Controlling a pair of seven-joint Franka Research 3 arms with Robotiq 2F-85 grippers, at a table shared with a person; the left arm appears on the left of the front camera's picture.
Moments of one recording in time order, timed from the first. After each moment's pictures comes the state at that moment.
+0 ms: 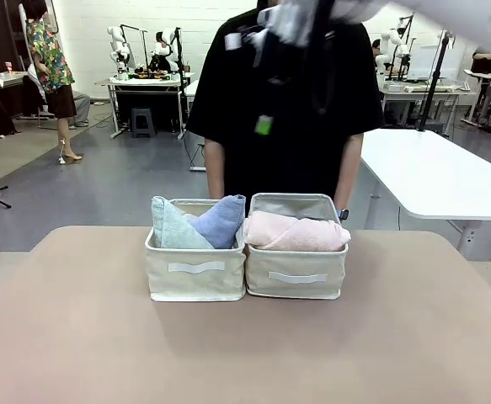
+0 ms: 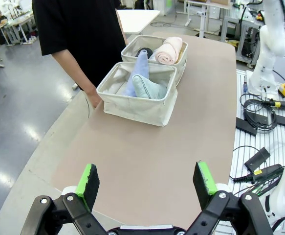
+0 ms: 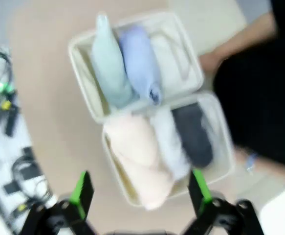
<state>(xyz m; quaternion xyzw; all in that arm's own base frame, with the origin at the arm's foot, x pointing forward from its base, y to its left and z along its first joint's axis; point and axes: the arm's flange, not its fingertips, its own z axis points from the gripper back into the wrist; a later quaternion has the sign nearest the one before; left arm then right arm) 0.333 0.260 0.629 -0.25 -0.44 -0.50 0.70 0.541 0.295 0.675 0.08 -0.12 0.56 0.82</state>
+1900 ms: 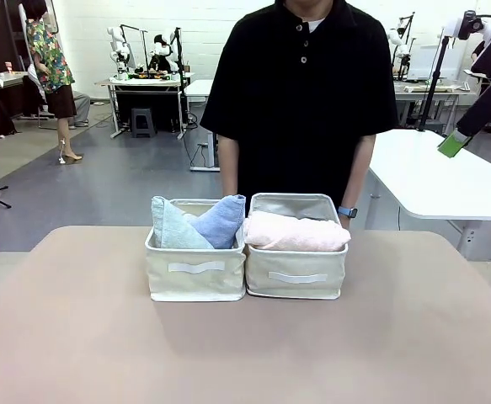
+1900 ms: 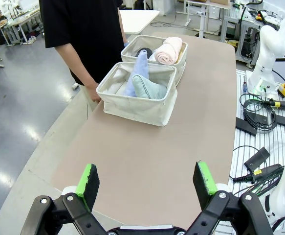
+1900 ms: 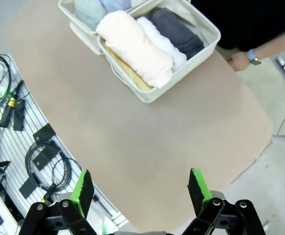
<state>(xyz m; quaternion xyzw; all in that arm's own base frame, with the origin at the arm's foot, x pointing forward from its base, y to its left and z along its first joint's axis) 0.334 0.260 0.630 -0.25 -0.44 -0.51 0.70 0.365 0.032 0.672 0.10 -0.18 0.41 0.89</state>
